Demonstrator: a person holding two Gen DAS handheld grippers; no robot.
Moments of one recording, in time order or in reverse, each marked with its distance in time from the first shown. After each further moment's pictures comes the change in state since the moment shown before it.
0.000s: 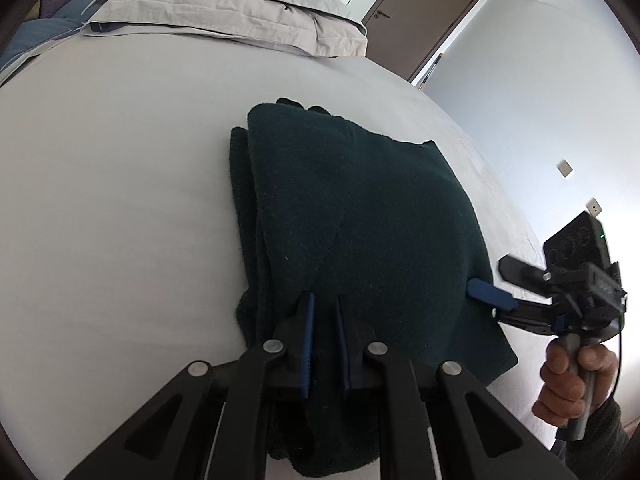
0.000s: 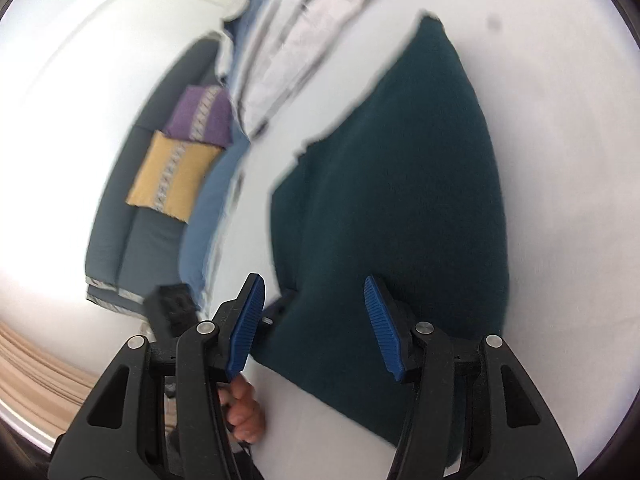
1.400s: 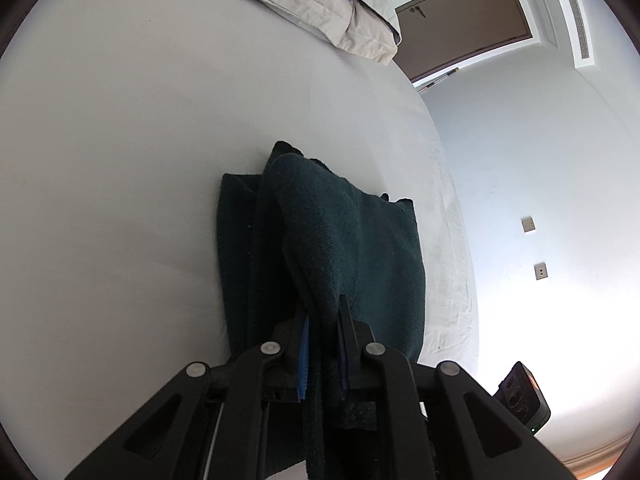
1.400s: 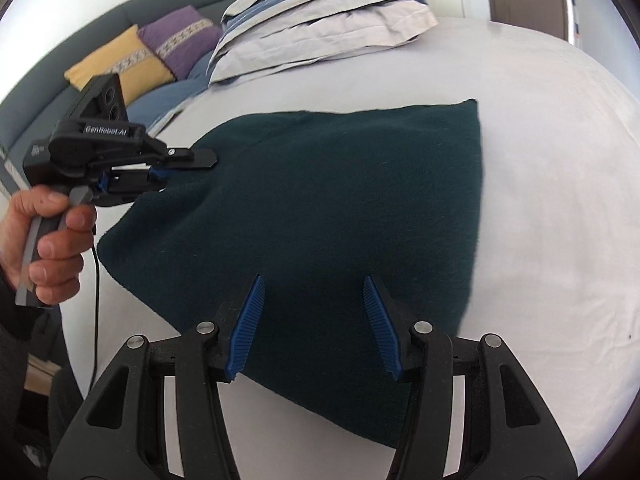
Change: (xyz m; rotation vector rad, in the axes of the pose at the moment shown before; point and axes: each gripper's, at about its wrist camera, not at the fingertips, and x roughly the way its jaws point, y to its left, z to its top) left arm 0.000 0.035 0.089 -0.297 0.173 -0.225; right arm -0.006 0.085 -0.073 -0.543 -0.064 -0.478
